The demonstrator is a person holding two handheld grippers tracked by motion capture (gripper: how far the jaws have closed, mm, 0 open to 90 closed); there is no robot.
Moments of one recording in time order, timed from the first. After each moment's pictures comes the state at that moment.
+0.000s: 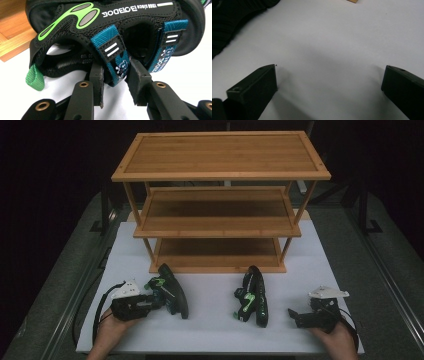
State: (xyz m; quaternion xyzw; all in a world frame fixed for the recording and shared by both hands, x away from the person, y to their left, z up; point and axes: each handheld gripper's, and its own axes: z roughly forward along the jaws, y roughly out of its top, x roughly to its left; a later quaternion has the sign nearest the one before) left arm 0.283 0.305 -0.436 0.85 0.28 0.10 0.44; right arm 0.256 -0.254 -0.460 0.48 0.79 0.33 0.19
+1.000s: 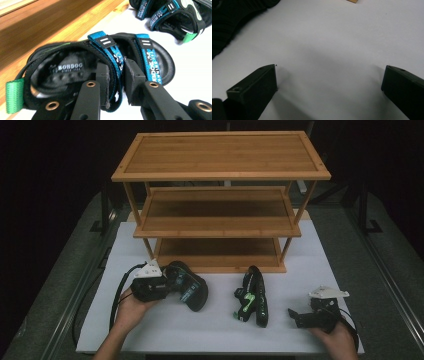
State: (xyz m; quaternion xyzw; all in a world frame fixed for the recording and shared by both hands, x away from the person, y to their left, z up) left arm 0.322 0.242 -0.400 0.86 0.25 0.09 0.43; right arm 0.256 -0.254 -0.460 0.48 0.79 0.33 0.19
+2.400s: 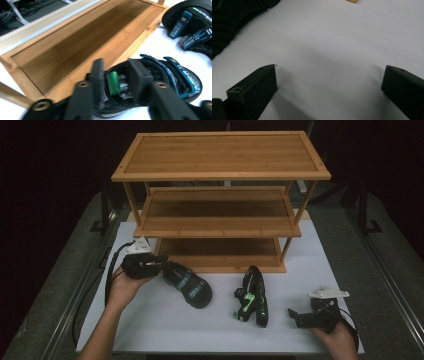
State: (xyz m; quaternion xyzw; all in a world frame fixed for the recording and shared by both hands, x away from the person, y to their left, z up) left arm 0.365 0.269 -0.369 0.85 0.28 0.15 0.42; right arm 0.256 -0.255 -0.460 0.48 0.79 0.33 0.19
